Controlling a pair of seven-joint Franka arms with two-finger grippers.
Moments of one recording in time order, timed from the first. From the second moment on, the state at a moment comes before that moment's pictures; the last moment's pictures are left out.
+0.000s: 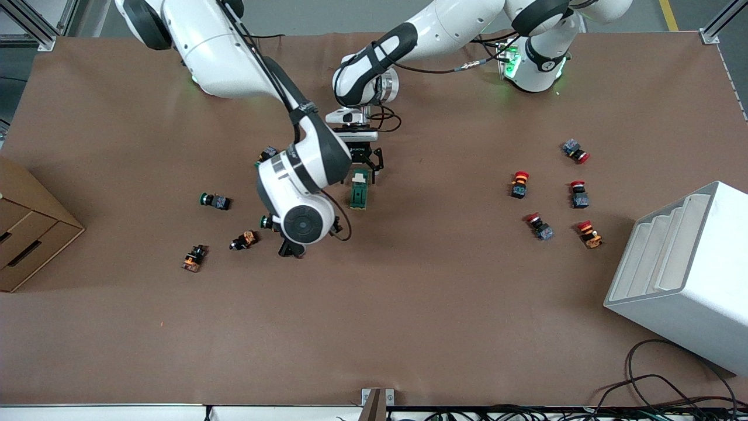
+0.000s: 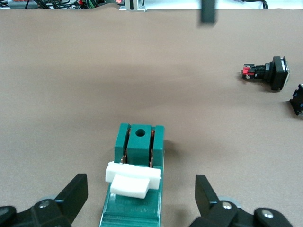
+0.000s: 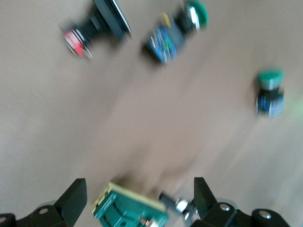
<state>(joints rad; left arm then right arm) -0.78 0.83 -0.48 -1.78 1.72 2.06 -2.38 0.61 0.79 -0.12 -1.21 0.22 1.61 1.34</state>
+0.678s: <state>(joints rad) -0.76 0.83 -0.48 -1.76 1.72 2.06 -2.36 0.31 0.57 -0.13 -1.23 0.07 1.58 0.40</state>
